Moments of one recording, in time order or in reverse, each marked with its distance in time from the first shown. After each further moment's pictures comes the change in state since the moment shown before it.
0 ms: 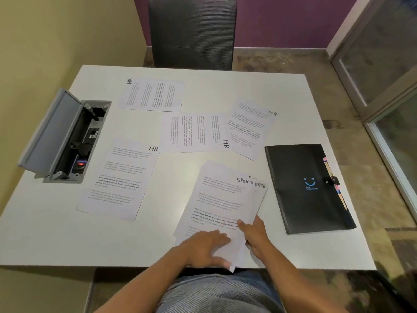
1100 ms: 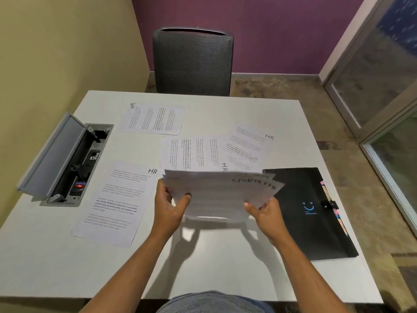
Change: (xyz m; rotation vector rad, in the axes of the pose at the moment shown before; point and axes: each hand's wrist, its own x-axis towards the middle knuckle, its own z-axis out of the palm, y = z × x) left_hand -0.043 0.017 -0.144 -0.893 1.307 0.074; right_hand -0.018 -0.141 -0.006 -0.120 -0.070 -0.535
